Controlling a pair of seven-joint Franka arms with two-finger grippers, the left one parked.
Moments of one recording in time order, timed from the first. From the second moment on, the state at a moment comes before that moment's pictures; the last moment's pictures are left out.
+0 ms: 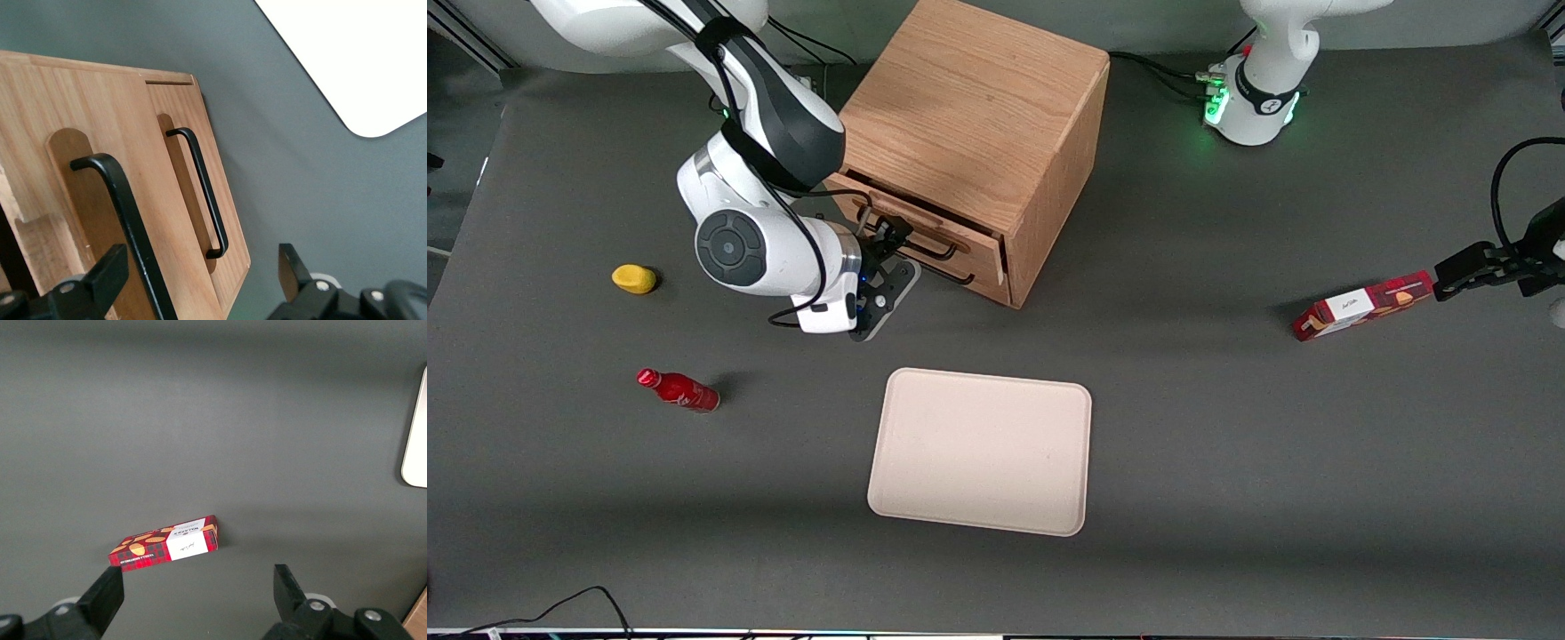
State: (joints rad) arm -0.02 0.38 0.59 -1.65 0.16 1.74 -0.27
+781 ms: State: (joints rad) arm -0.04 0.26 0.41 -1.59 -0.02 1.74 0.07
